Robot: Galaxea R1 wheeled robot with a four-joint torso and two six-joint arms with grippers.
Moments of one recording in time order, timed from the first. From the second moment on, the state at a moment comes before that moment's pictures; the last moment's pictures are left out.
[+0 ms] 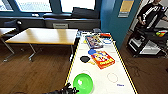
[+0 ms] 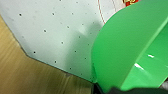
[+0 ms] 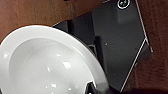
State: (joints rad) left arm 0.68 2.54 -1.75 0.16 0.06 -0.79; right arm -1.47 2.58 -2.00 0.14 0.24 -0.14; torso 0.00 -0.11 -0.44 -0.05
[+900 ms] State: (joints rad) left arm 0.62 2.08 -1.25 0.35 0.11 -0.78; right arm -1.48 2.56 -2.01 0.14 0.21 -0.13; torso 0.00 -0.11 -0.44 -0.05
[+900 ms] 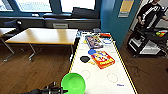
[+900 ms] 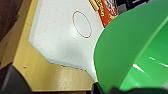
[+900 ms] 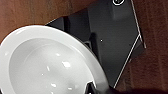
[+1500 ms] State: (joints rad) left arm 1.06 1.99 -1.32 0.58 0.00 -0.78; right arm -1.50 2.56 -2.04 0.14 0.21 -0.13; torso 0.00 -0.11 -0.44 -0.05
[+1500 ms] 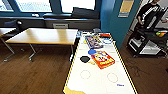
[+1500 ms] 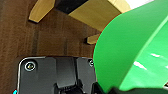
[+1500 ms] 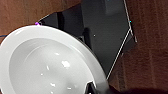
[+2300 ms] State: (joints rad) left arm 1.37 2.28 -1.96 0.75 -0.30 -0.78; right arm -1.54 2.62 -2.15 0.14 0.21 -0.13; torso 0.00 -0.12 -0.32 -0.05
